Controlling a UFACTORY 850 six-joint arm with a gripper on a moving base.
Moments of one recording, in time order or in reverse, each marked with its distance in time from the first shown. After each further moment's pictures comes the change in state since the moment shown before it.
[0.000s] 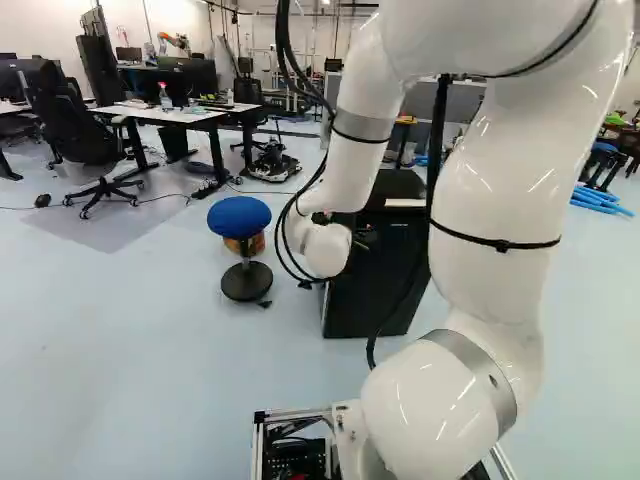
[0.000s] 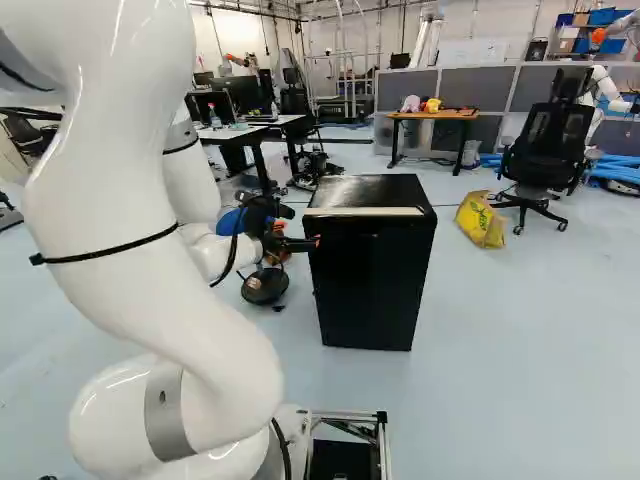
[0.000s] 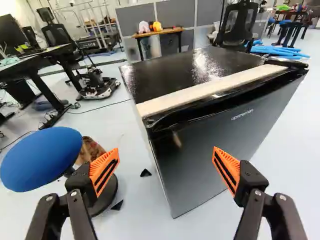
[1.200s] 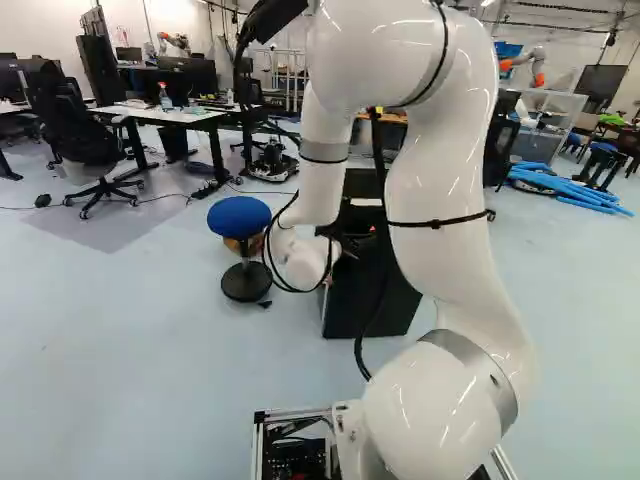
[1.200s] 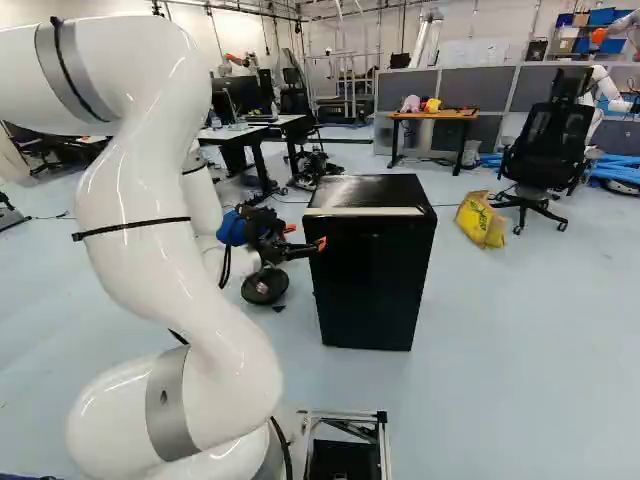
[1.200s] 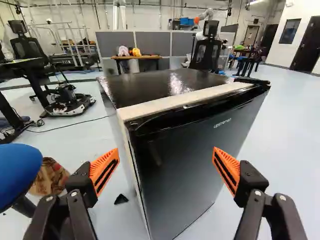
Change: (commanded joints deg) arm 3.7 -14.9 -6.7 11.7 14.5 0.0
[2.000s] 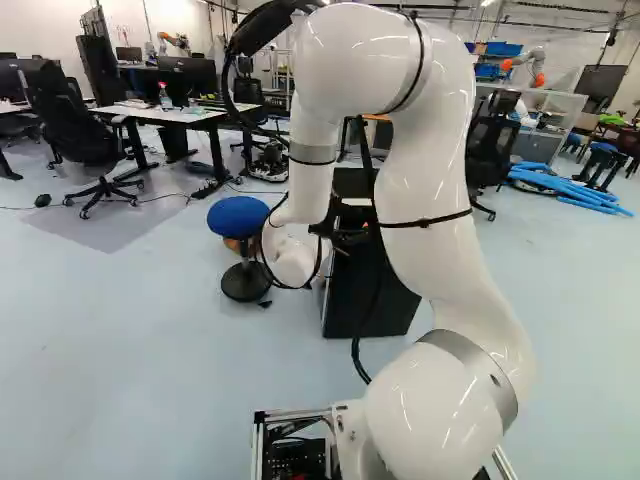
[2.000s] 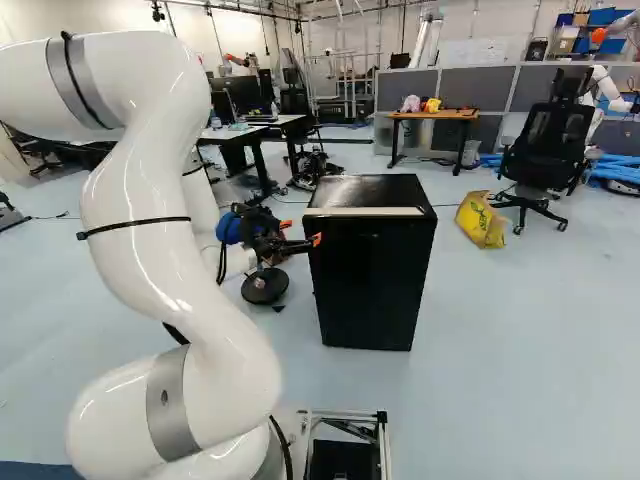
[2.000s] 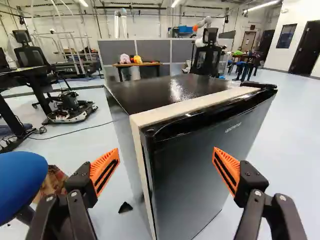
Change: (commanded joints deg) arm 1.1 -2.7 -4.5 1.4 0.9 0.0
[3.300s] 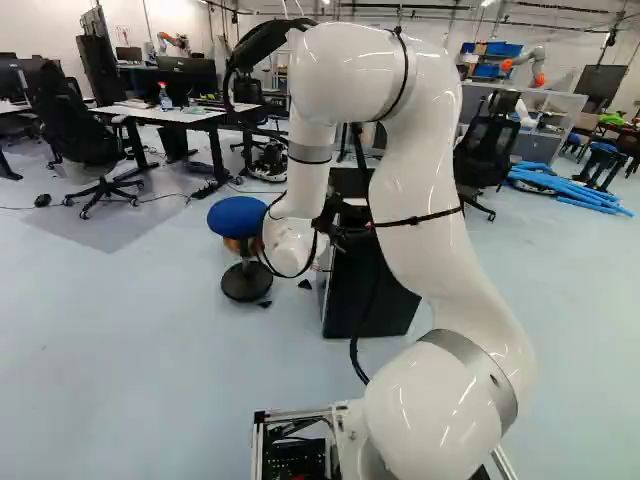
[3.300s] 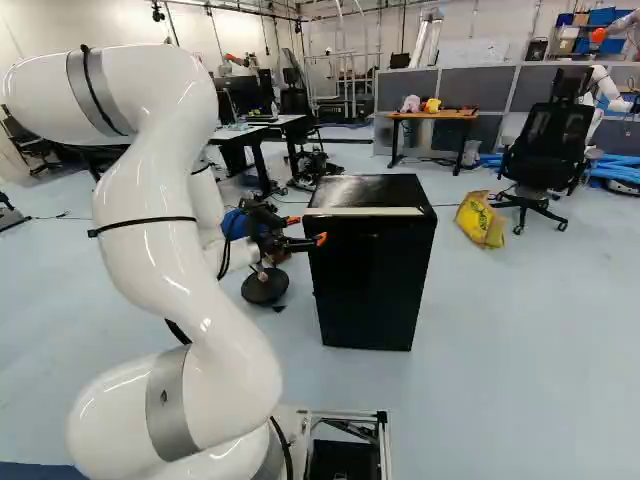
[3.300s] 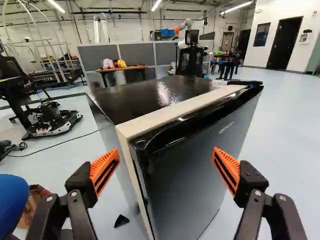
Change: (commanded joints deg) arm -1.2 -2.8 -4.8 5.5 0.0 0.0
